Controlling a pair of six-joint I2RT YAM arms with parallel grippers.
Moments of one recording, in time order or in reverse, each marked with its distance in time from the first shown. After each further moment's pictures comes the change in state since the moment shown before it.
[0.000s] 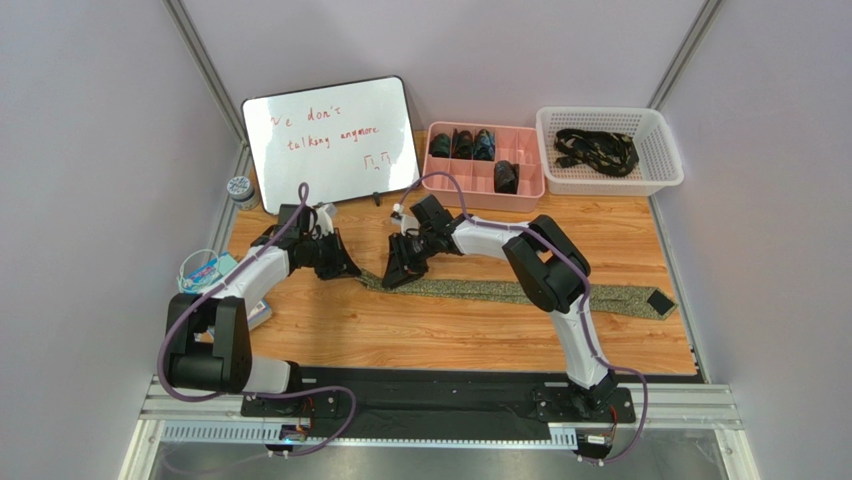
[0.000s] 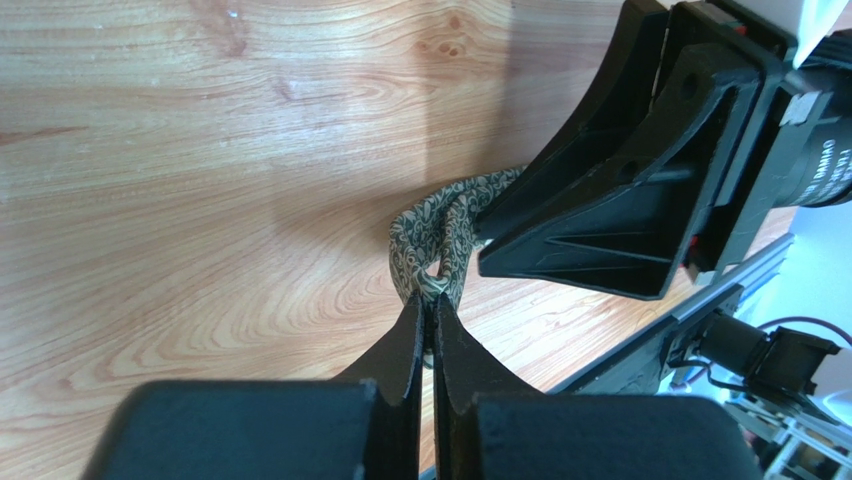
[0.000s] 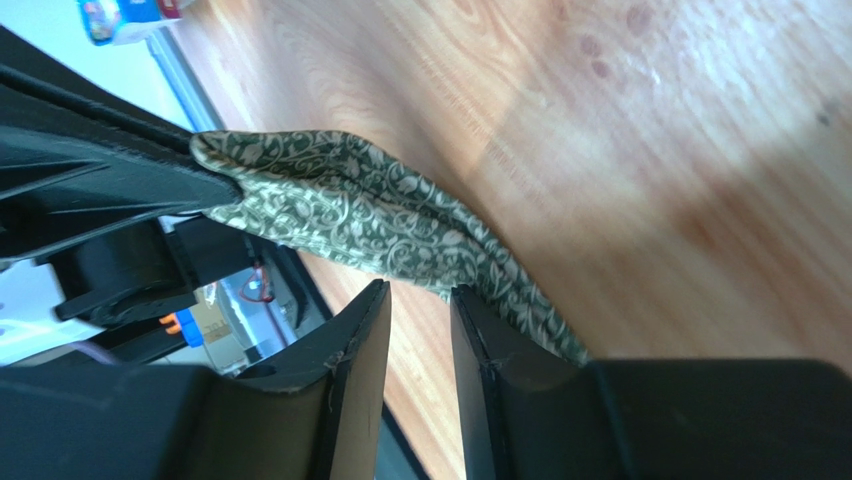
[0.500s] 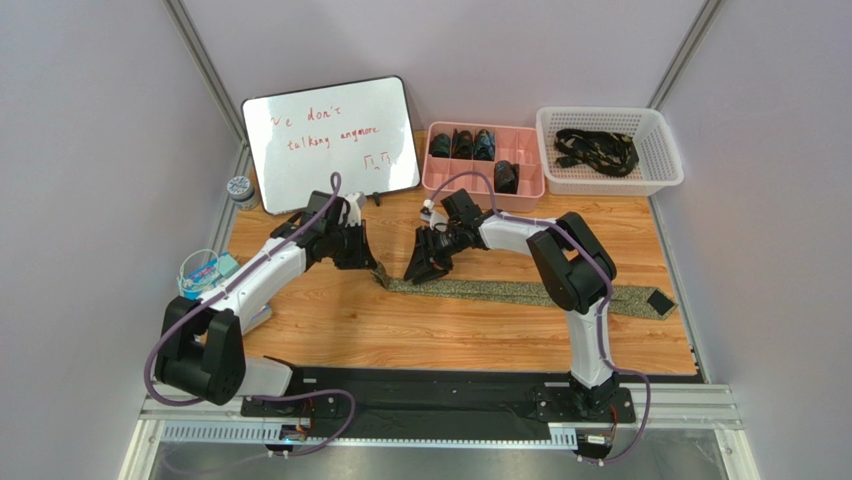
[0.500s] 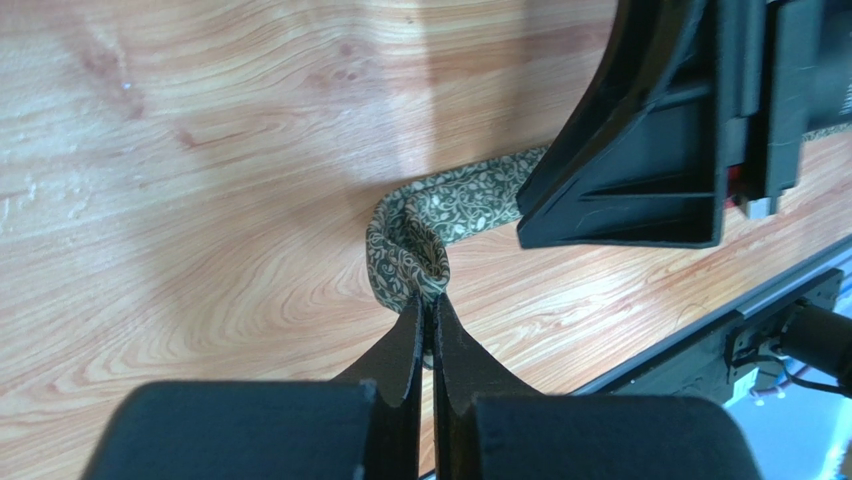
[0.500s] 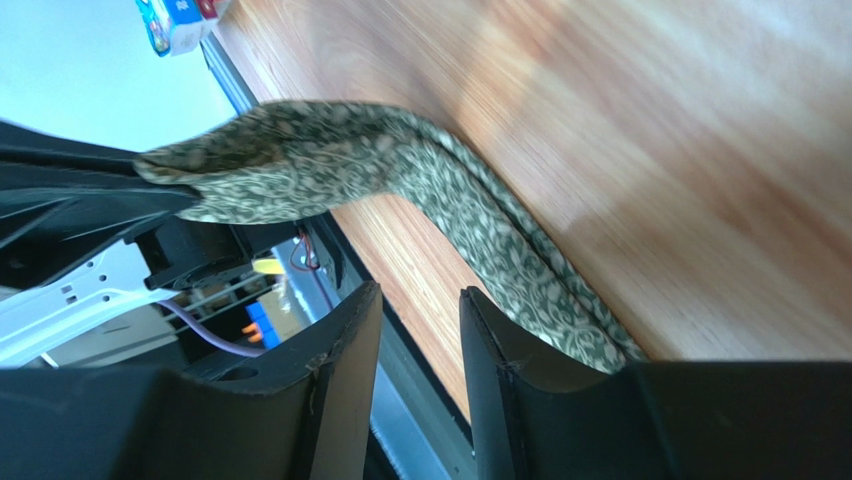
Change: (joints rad) left arm -0.231 -0.040 0.141 -0.102 -0.211 0.012; right arm -0.119 -0.121 -0.137 -0.035 -0.098 0.042
